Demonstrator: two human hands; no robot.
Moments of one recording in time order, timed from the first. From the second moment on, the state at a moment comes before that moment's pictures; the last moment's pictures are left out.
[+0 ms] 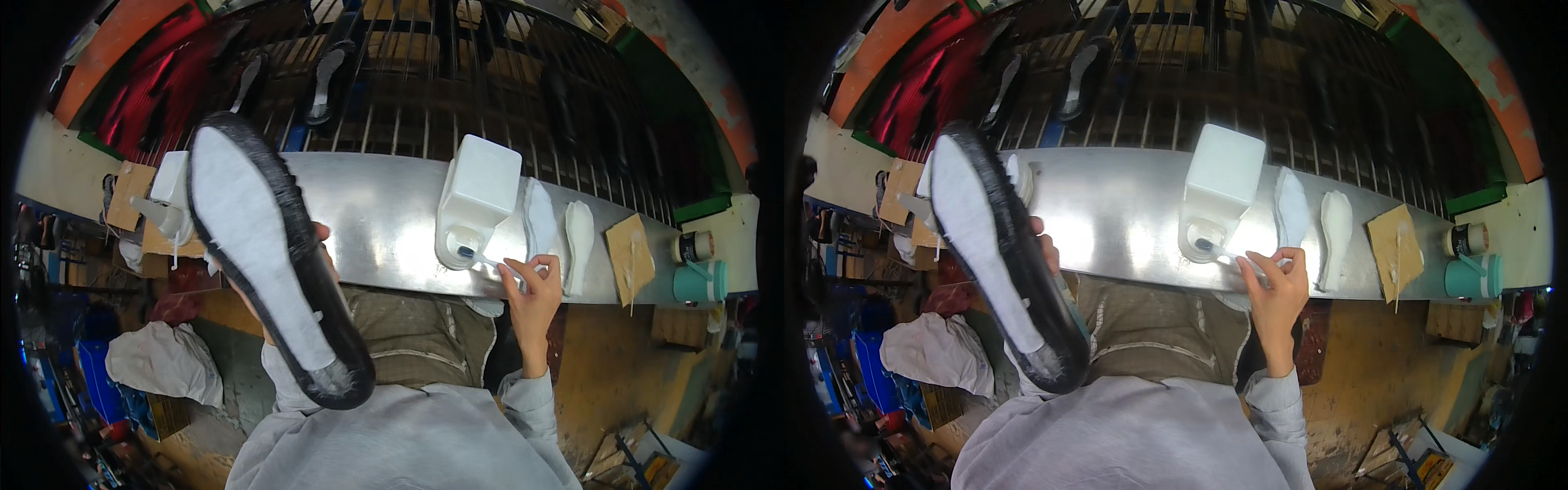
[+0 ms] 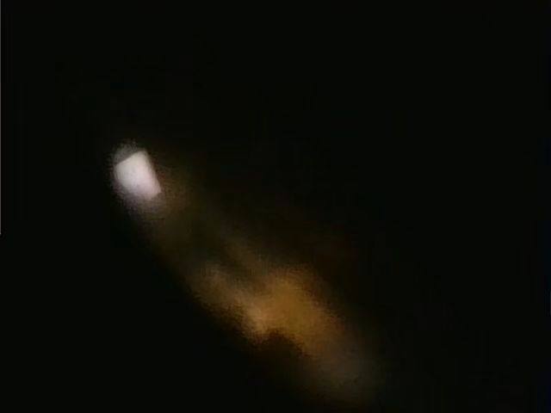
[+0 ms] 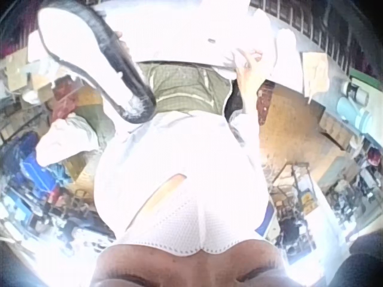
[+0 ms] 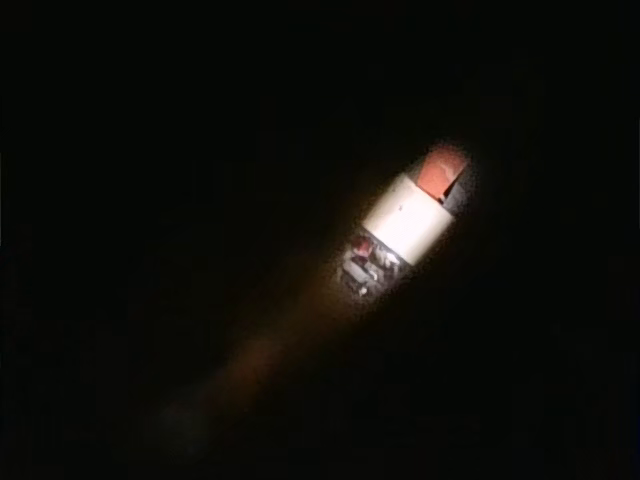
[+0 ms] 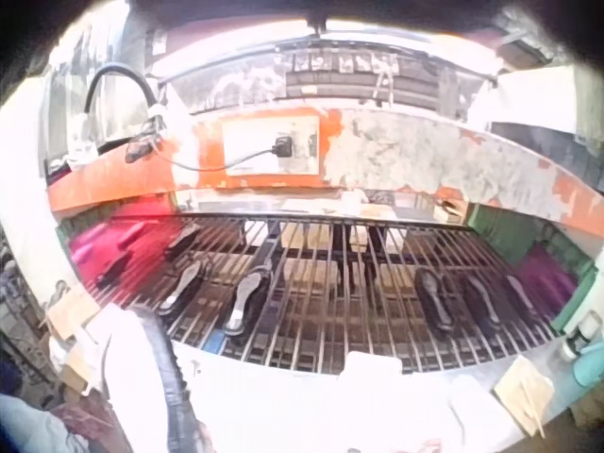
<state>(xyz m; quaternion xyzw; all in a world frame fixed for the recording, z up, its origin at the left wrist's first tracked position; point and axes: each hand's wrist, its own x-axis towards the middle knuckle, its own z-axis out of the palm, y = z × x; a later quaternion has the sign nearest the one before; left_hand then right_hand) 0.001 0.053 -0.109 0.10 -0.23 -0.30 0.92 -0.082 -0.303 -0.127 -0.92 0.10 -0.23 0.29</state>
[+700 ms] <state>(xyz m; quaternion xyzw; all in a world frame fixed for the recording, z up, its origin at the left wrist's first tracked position) -0.052 -0.023 -0.039 0.47 -0.03 -0.12 0.88 -0.046 -0.270 0.025 -0.85 -0.29 -0.34 0.27</state>
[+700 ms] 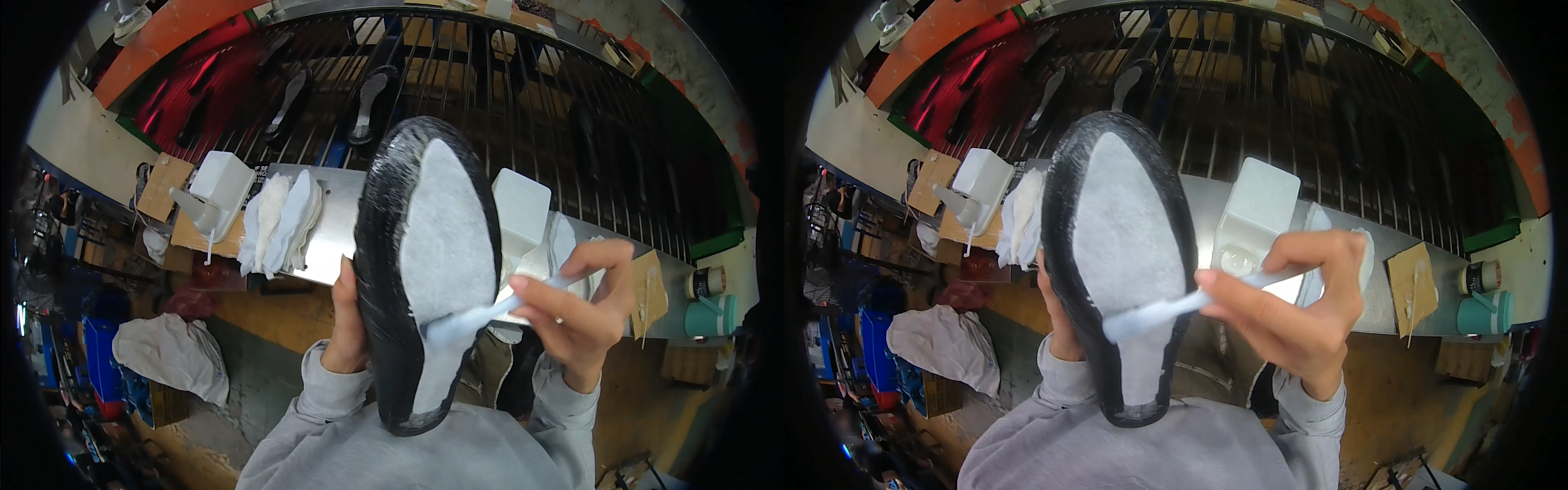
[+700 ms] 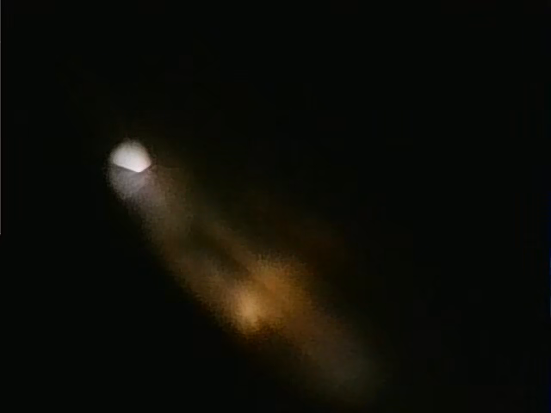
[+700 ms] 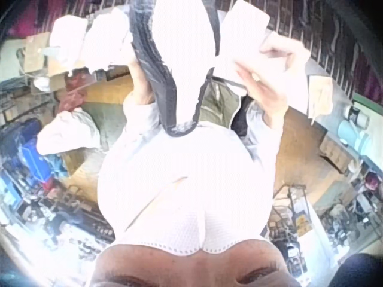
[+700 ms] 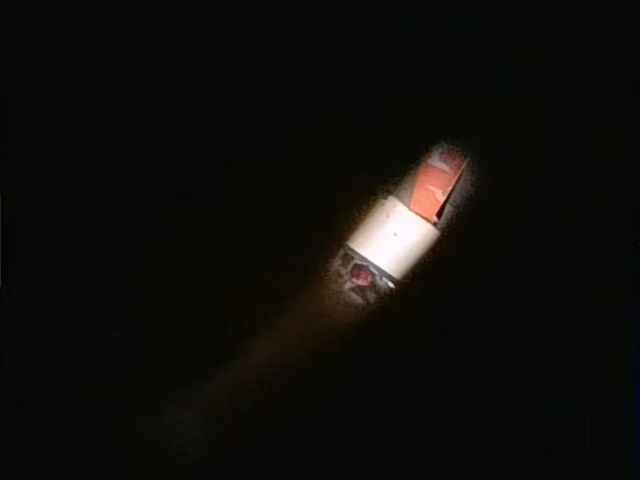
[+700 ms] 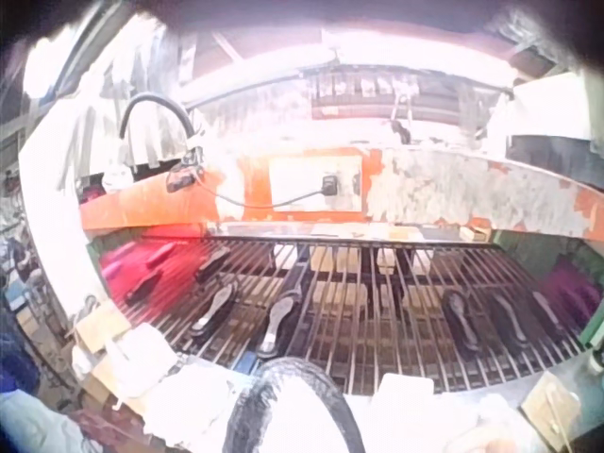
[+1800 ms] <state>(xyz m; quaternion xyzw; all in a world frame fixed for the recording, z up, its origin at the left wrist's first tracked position) -0.039 -0.027 -0.039 0.43 0.01 -0.01 0.90 -0.038 -0.268 0.034 -0.82 -0.17 -0.45 0.31</state>
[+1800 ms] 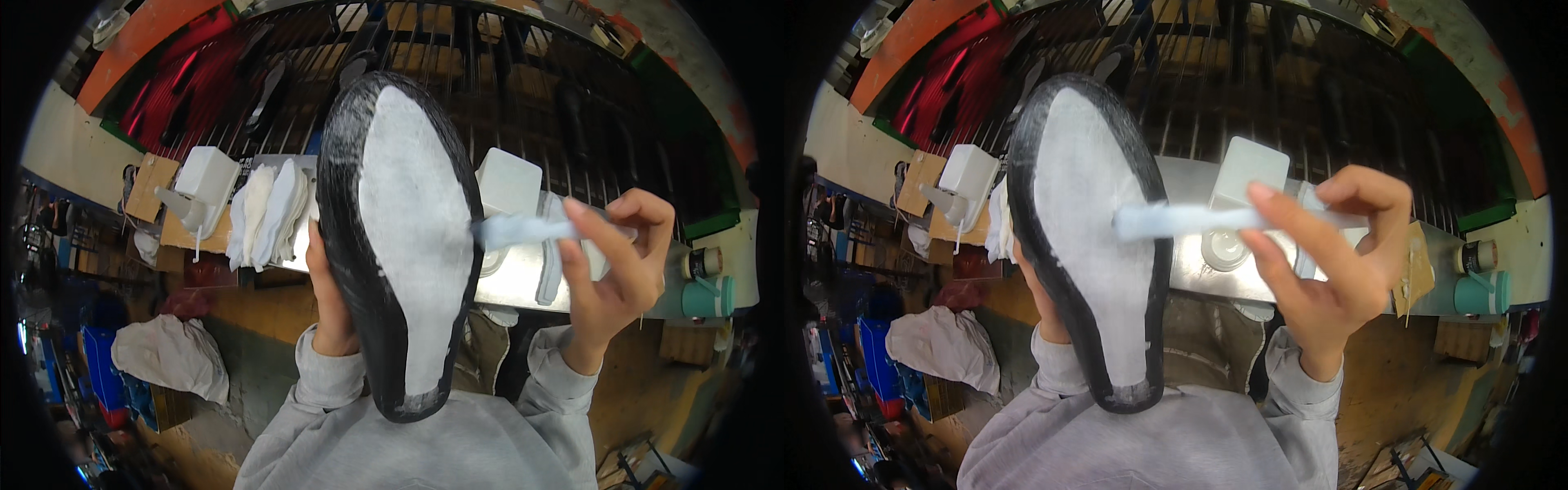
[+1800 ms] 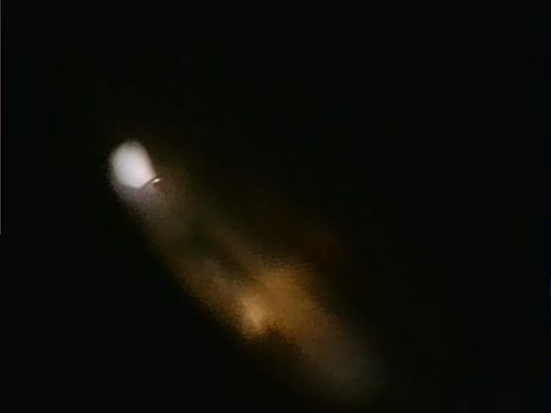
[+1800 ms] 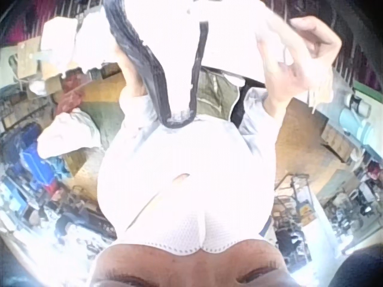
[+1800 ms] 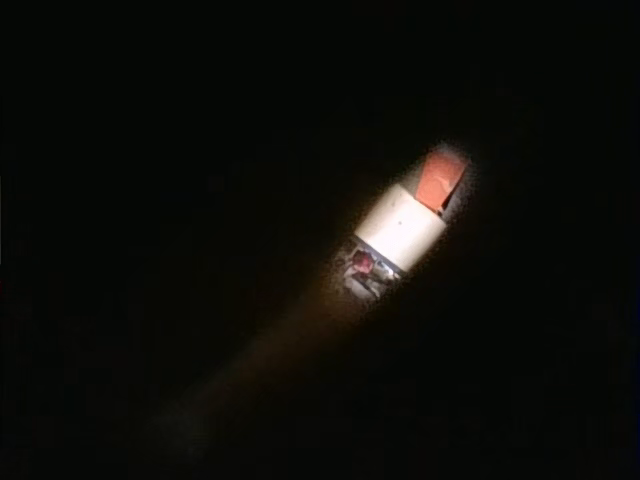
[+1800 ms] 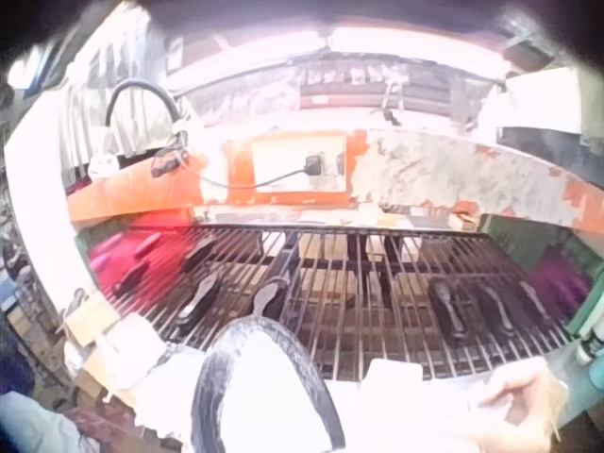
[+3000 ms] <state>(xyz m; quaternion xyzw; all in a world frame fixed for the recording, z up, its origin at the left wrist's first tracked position) 0.119 -0.042 -0.150 -0.05 0.07 -0.36 0.93 -0.072 -0.349 -0.083 -0.66 0.14 -0.38 0.63</state>
